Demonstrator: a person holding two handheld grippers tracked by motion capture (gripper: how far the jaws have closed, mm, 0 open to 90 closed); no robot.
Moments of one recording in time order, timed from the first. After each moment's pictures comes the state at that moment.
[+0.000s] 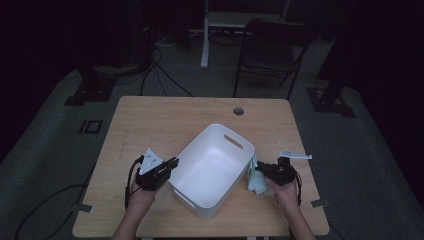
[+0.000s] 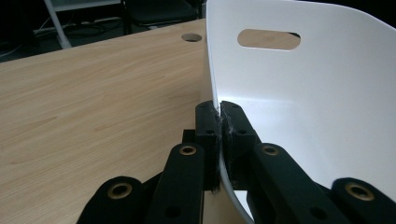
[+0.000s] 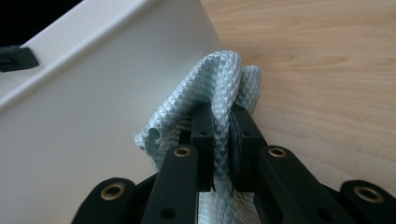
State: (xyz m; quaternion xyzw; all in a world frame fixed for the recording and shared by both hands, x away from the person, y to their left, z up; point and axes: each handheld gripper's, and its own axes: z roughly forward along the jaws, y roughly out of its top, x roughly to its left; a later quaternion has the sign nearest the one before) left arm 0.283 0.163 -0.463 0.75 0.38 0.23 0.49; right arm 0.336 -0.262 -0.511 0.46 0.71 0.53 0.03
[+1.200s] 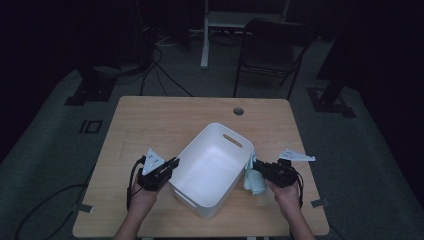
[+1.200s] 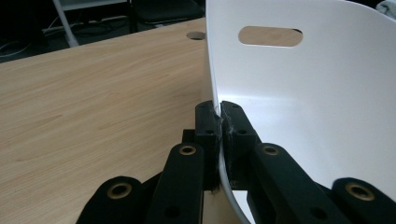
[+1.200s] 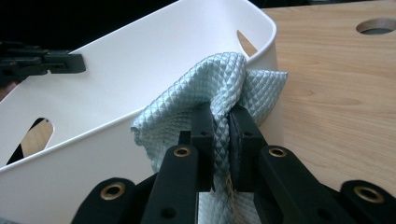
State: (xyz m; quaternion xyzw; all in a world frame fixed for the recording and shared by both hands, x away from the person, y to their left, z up) left arm 0.282 0.158 -0.463 0.75 0.39 0.24 0.48; right arm 0.312 -0.248 -0.475 0.41 0.72 0.55 0.08
